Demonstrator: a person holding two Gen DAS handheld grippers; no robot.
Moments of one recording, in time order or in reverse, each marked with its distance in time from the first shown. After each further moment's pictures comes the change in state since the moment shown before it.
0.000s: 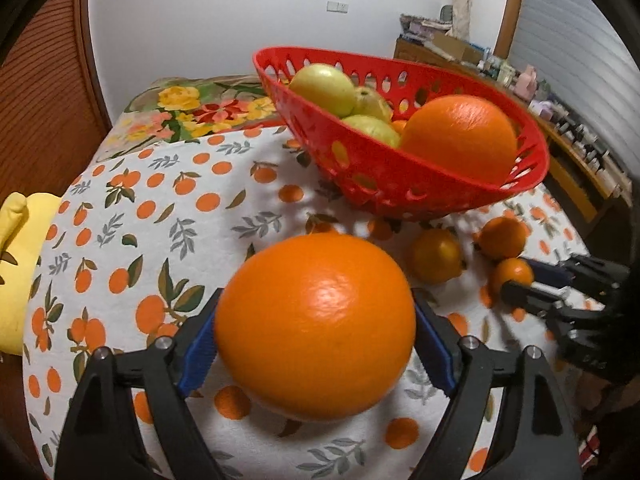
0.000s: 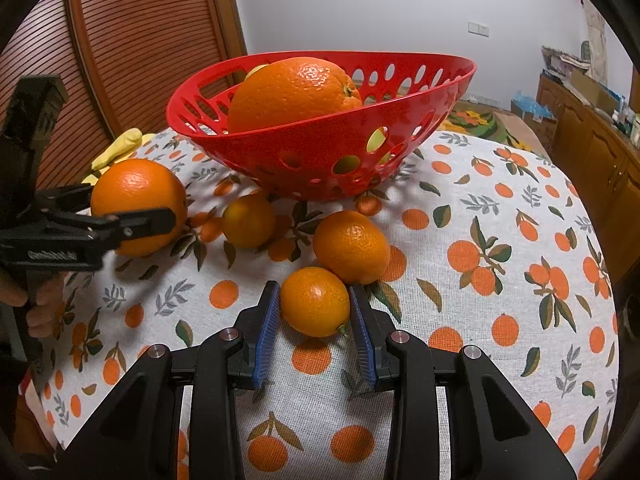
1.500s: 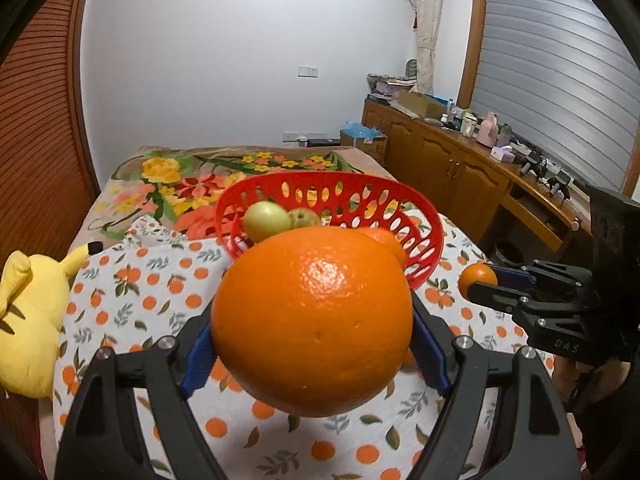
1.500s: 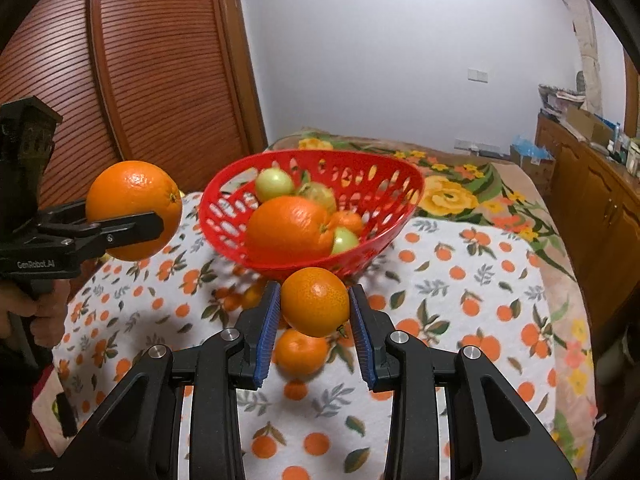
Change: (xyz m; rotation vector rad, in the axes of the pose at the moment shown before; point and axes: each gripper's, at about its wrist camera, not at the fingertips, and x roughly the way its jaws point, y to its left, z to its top) left arm -0.093 -0.035 0.047 0.048 -0.232 -0.093; right arm -0.081 -0.023 0.039 -0.020 -0.187 0.031
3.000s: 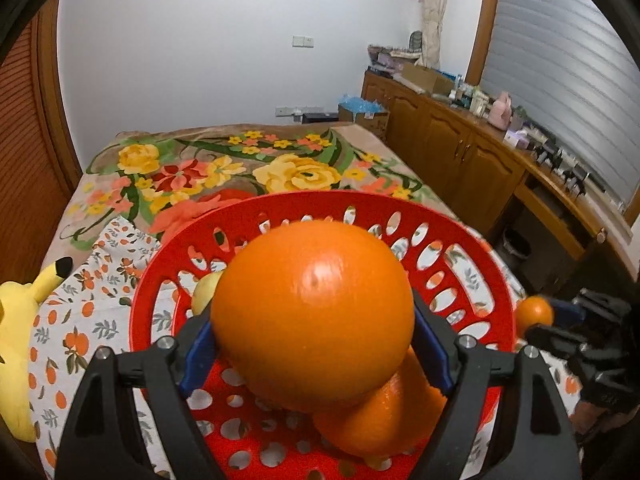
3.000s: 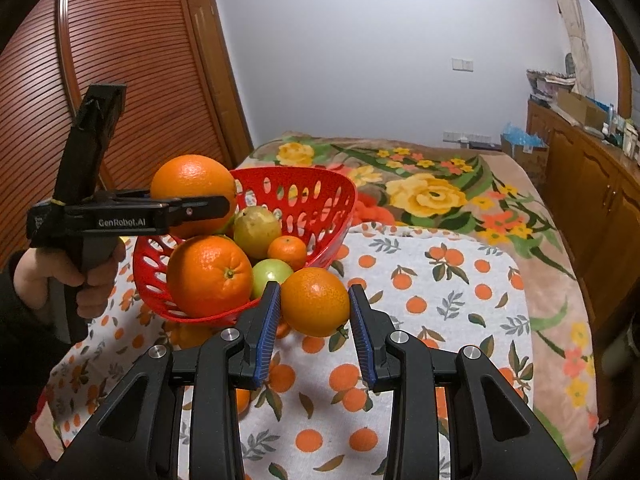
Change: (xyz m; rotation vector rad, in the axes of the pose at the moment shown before) left arm 0.132 0.000 0.071 0.013 0.132 0.009; right arm 0.029 -0.066 0.026 0.061 0.001 -0.003
